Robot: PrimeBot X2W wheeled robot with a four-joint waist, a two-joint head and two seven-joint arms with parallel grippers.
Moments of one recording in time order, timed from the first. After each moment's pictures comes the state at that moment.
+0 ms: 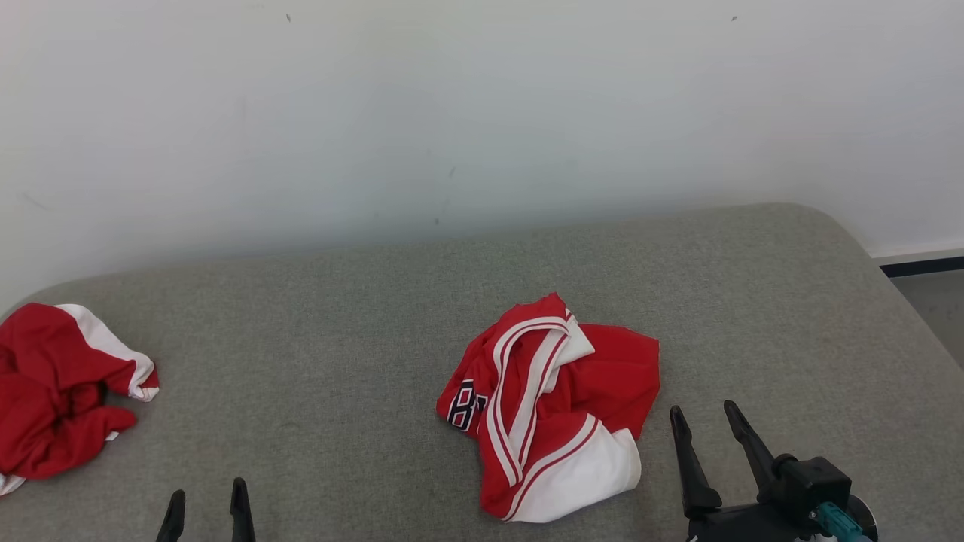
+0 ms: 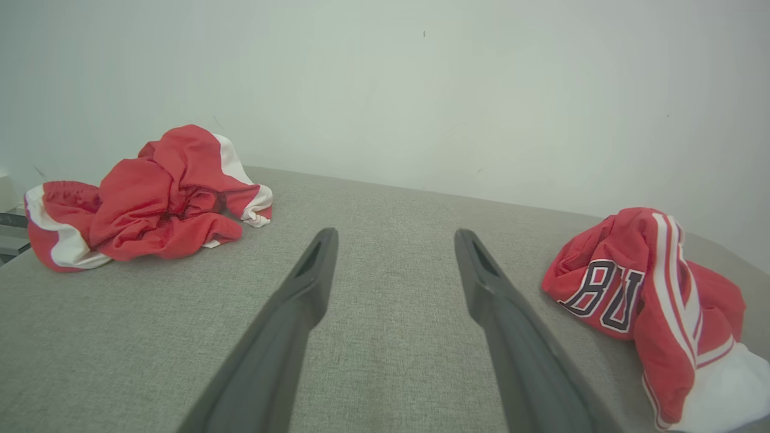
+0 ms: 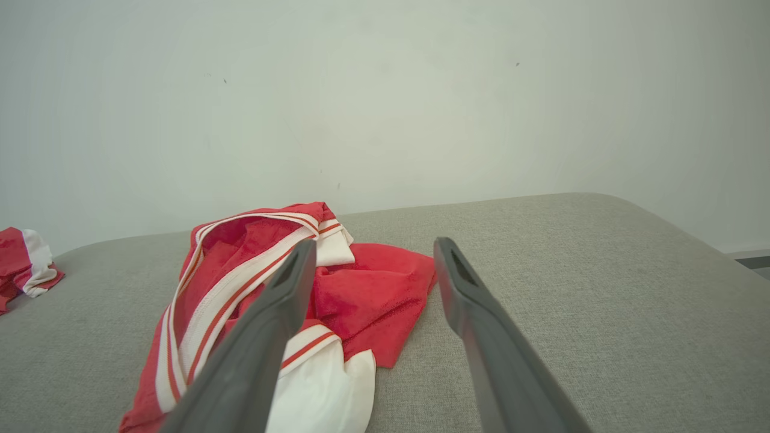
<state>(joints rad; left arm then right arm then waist) 0.13 0.08 0.04 0.12 -0.25 0.01 -0.26 -0.09 -0.05 0.10 0.36 0.17 0.13 -0.26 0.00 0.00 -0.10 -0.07</state>
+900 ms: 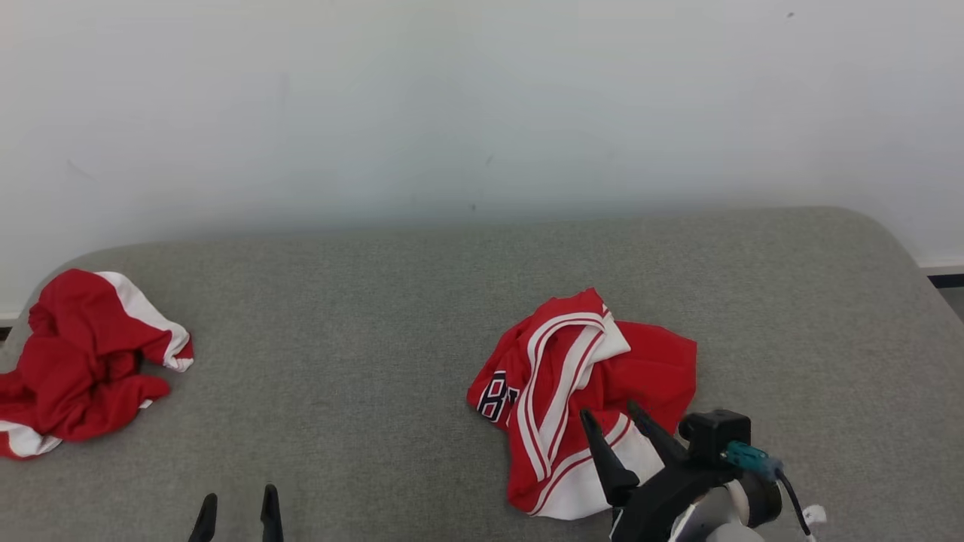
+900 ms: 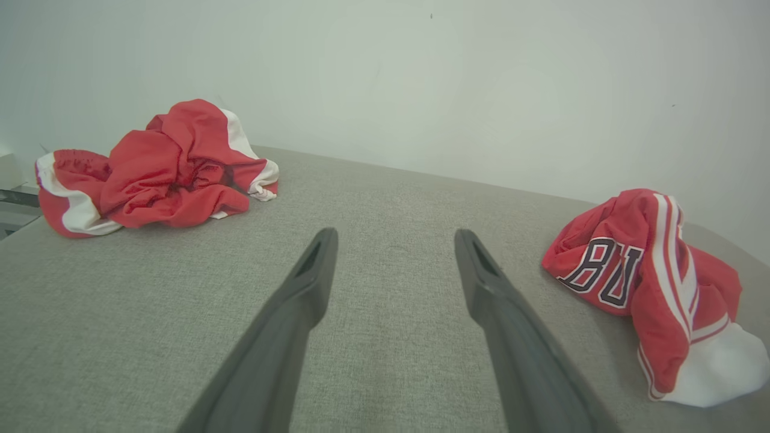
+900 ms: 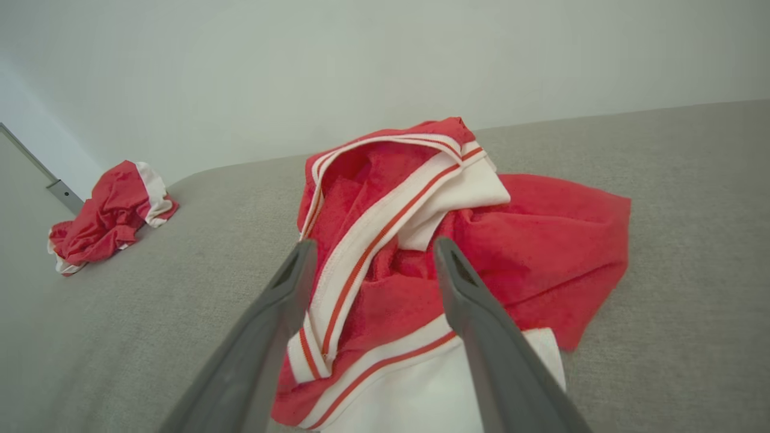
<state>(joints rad) 0.14 0.05 0.01 0.12 -0.23 -0.03 -0.26 -0.25 -0.05 0.31 0.52 0.38 0.13 -0.09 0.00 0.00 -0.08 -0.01</state>
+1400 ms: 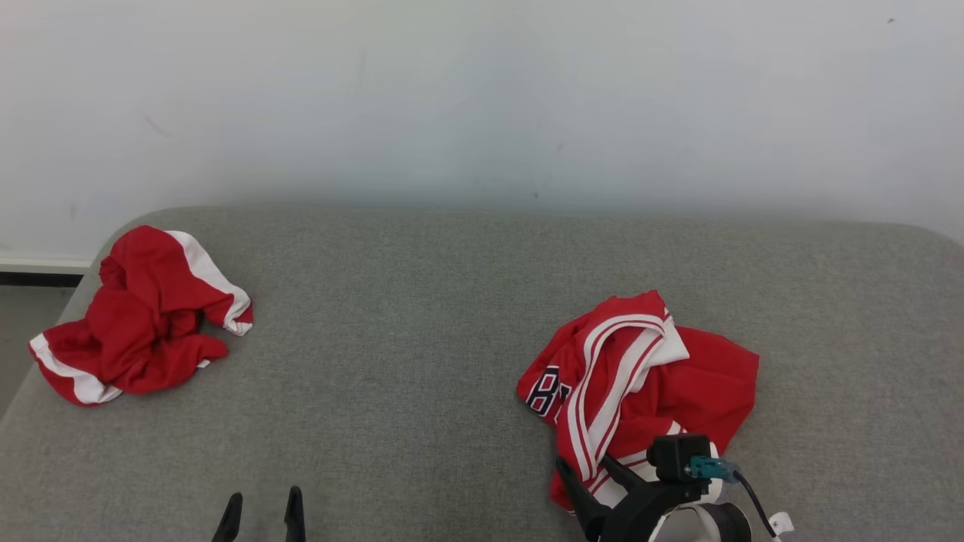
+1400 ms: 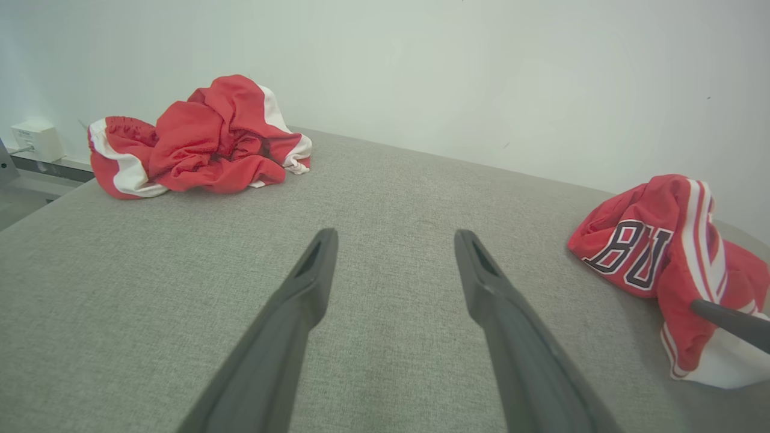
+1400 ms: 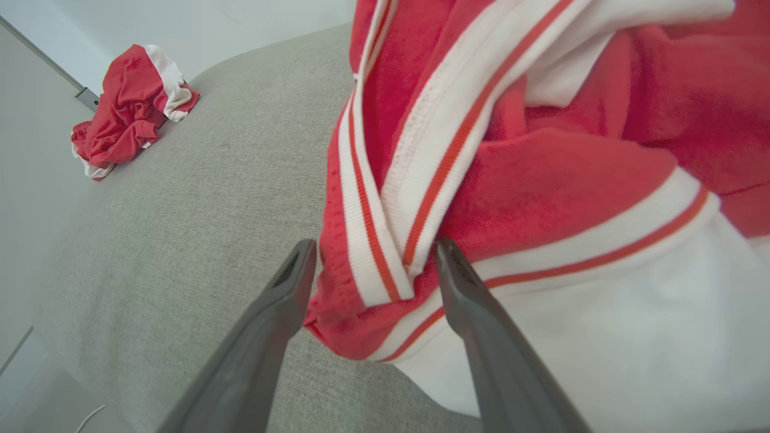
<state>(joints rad) 0.13 0.05 -0.04 0.15 -0.23 -0.04 -0.26 -0.36 -0.05 0.50 0.81 0.61 0.13 -0.06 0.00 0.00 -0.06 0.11</state>
